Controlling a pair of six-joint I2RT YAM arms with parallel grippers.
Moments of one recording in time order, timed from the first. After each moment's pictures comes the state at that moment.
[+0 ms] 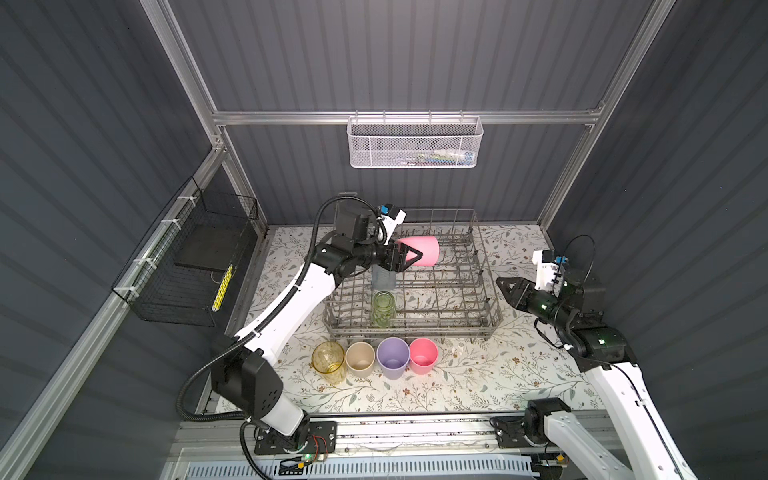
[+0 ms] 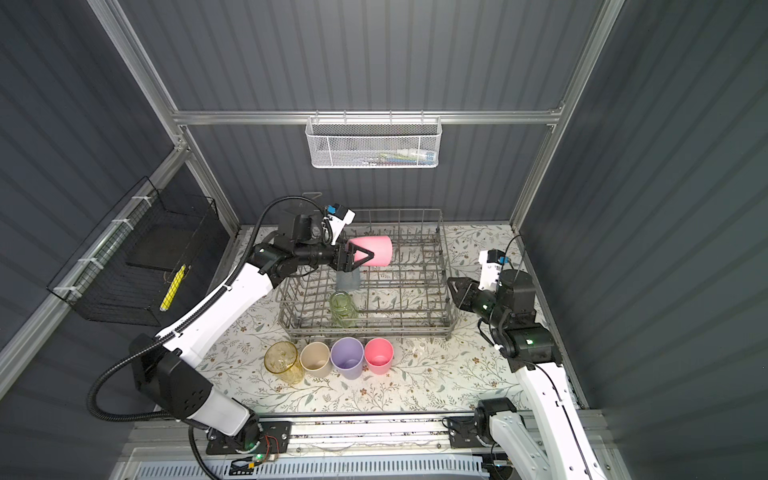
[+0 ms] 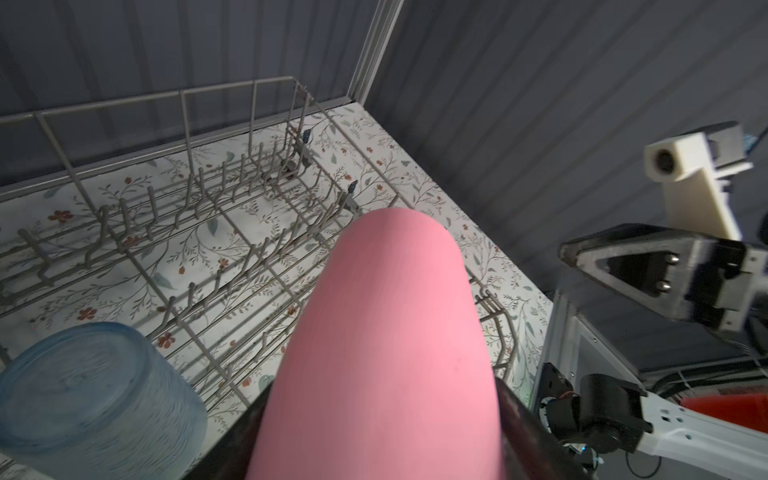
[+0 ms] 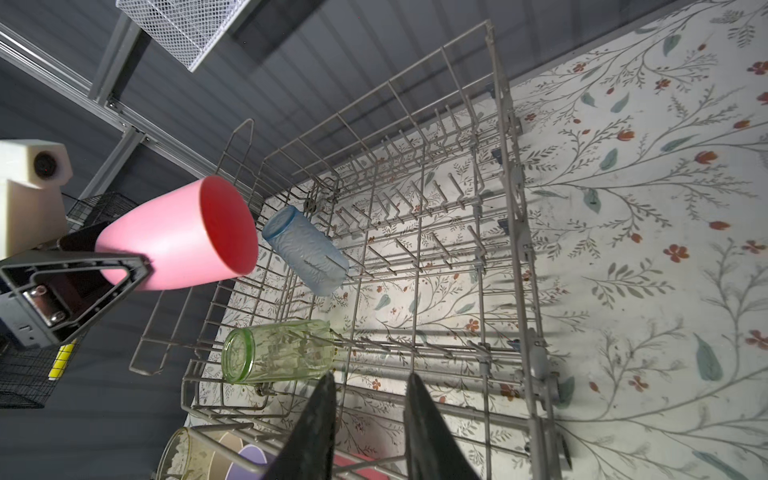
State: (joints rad) left arm -0.55 1.61 1.58 -0.54 0.52 -0.14; right arm 0.09 0.78 0.88 -0.53 -0.37 0.51
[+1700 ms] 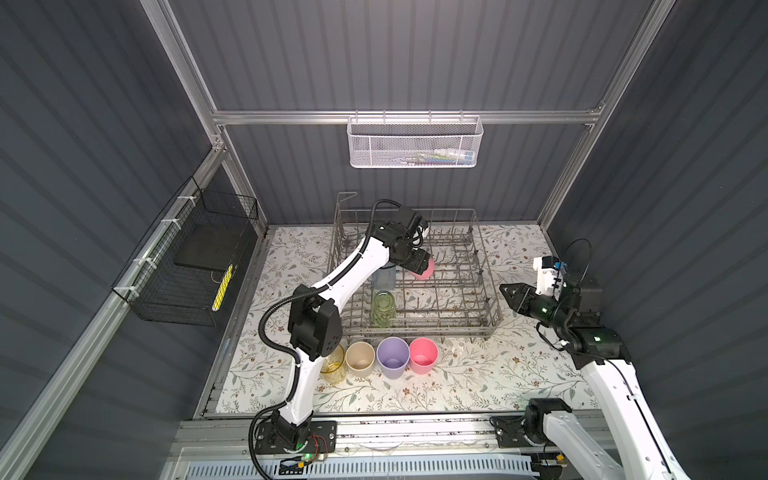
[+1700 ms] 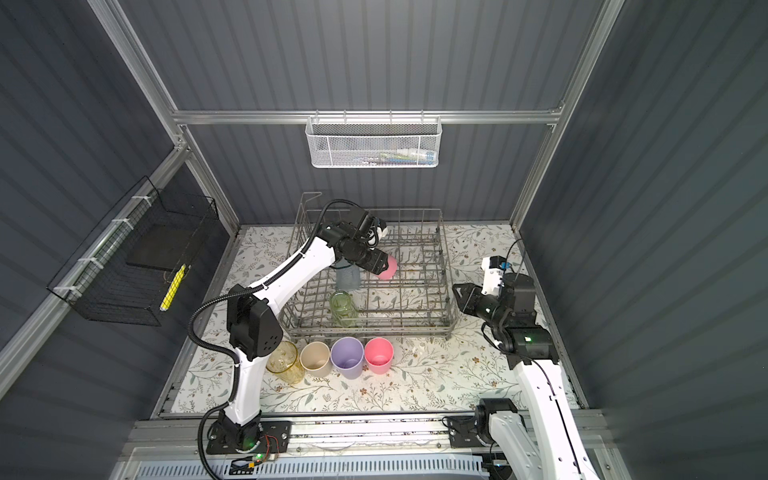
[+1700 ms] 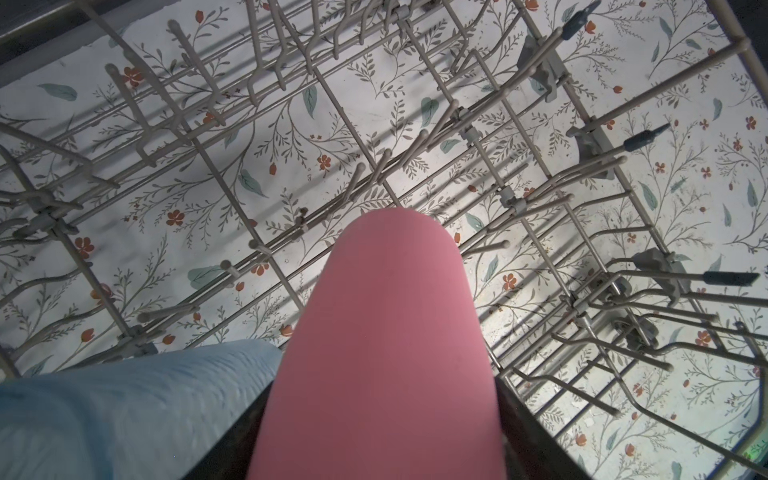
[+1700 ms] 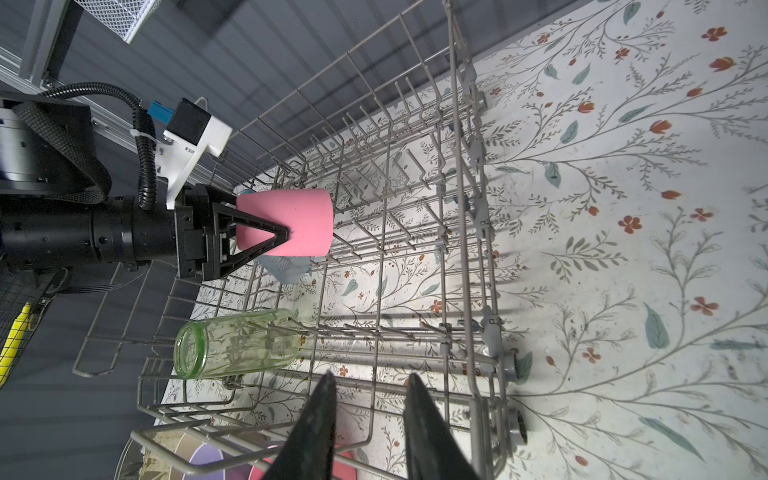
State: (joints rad) left arm -0.66 2.14 2.12 -0.99 0.11 -0.05; right arm 0.00 0.80 0.82 -0.54 -0.43 0.44
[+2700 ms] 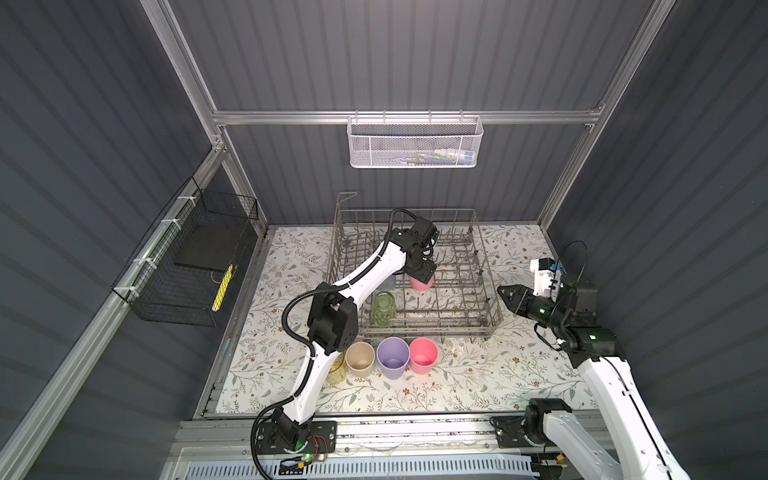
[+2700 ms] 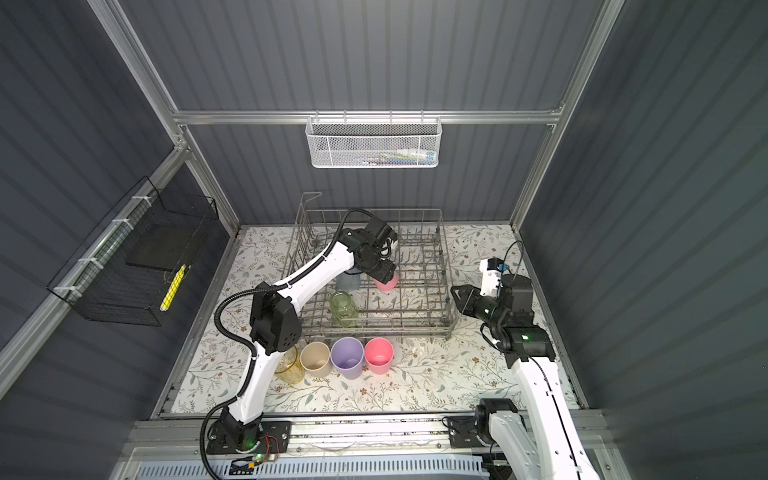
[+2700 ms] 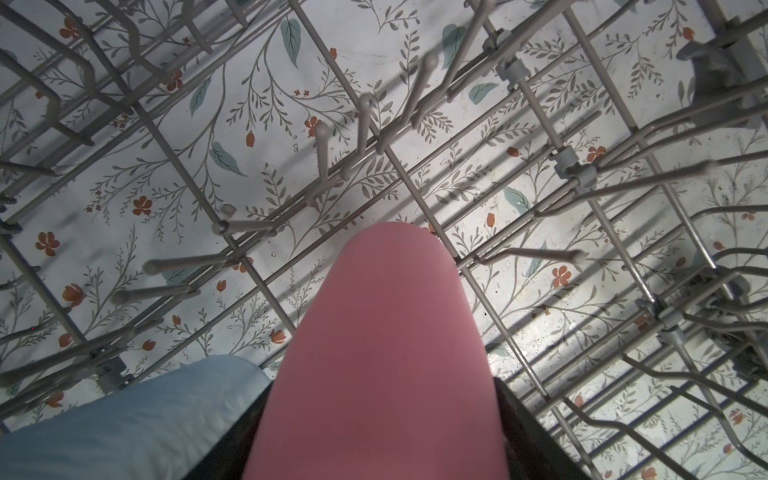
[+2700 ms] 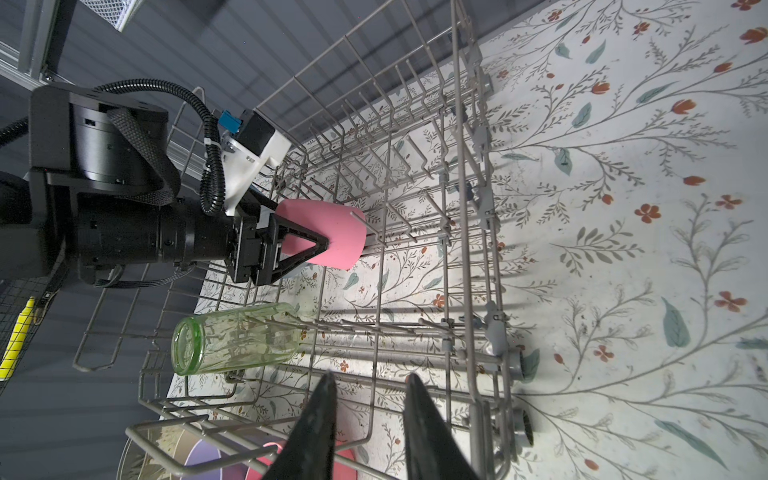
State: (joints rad) left arm -0.71 2.30 2.24 -1.06 0.00 -0.04; right arm -0.01 0.81 0.78 -0.51 -0.46 0.44
